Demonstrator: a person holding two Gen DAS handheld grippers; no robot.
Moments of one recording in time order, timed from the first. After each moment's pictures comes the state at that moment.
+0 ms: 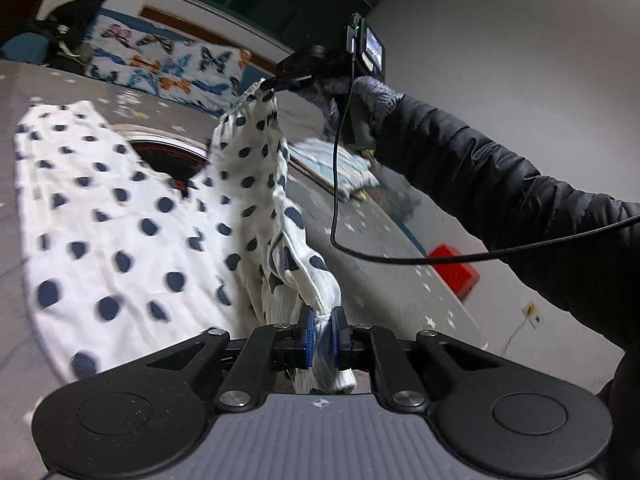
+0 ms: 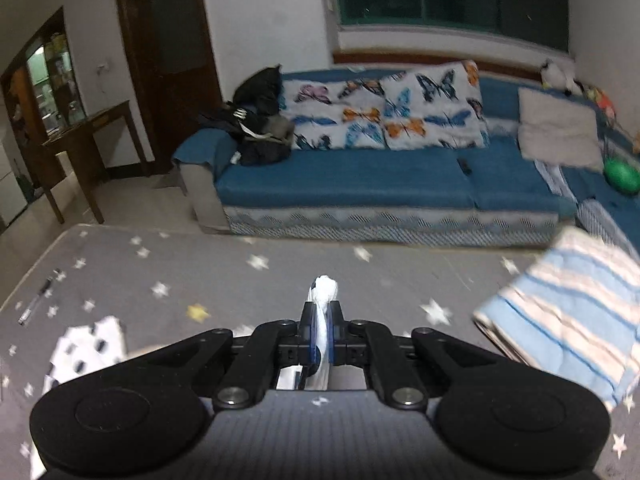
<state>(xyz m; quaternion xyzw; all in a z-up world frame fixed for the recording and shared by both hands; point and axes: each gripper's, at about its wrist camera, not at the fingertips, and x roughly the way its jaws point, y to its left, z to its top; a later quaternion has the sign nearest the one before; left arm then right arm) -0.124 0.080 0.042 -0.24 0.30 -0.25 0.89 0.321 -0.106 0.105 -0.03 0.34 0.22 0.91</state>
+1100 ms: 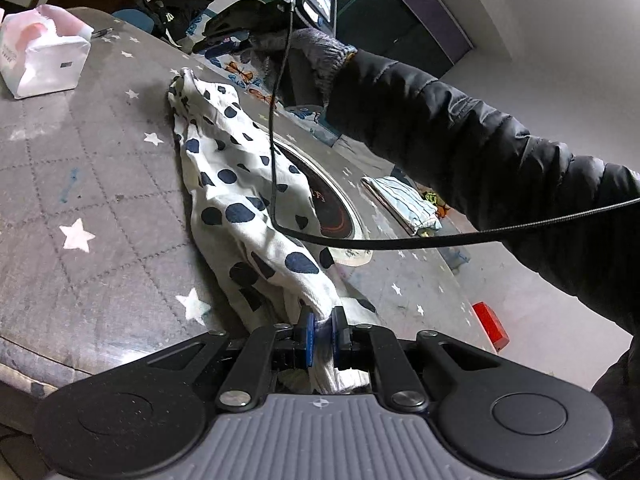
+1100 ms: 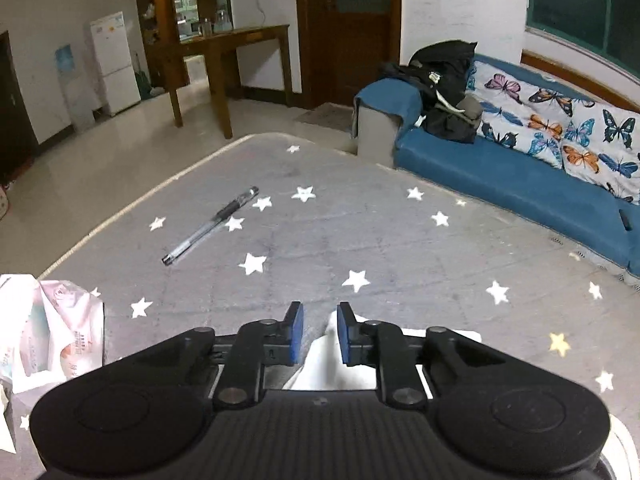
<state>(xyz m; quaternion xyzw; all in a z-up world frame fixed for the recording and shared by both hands) -0.195 0.141 0.015 -0.32 0.29 -0.14 0.89 0.216 0.196 0.047 -0.15 0.36 0.40 0.83</state>
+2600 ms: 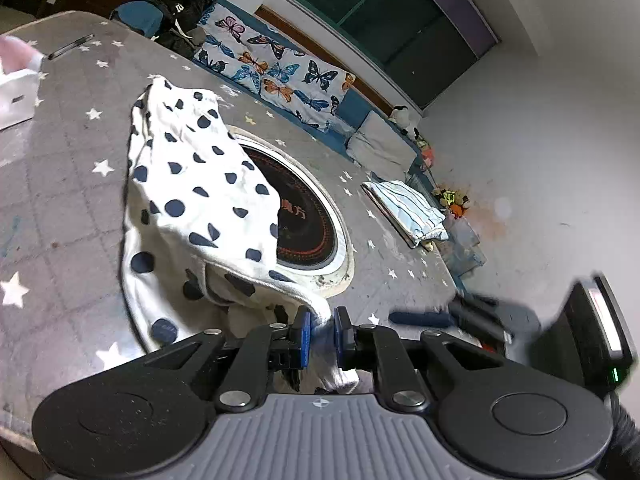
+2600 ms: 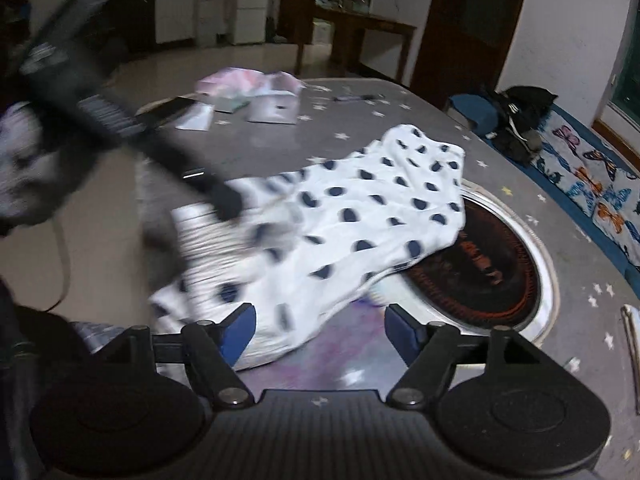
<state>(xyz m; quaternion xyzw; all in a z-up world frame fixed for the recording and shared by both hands) -0.133 0.099 0.071 -0.32 0.32 -0.09 0.88 -0.061 -0.122 0.069 -0.28 0.29 0.53 0.75</state>
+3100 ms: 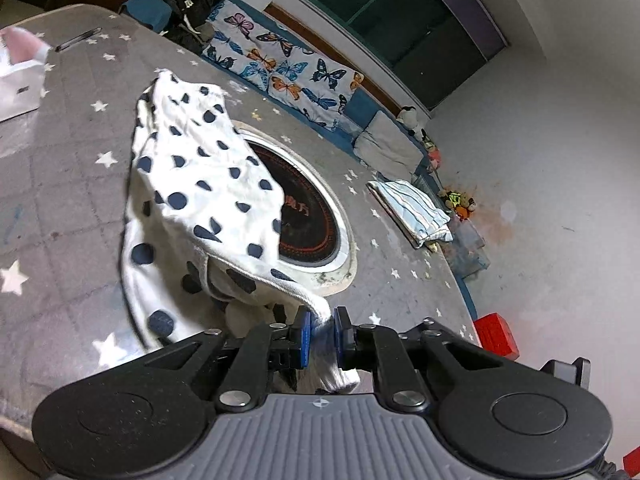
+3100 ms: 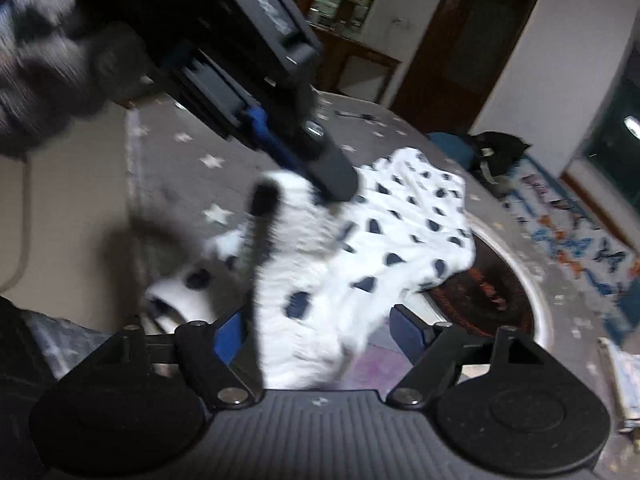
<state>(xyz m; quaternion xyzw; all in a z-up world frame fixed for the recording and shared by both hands) -0.142 0.100 0.066 -0.34 0.33 -0.08 0.88 -0.109 -0.086 0.016 -0.35 0.21 0.46 0.79</state>
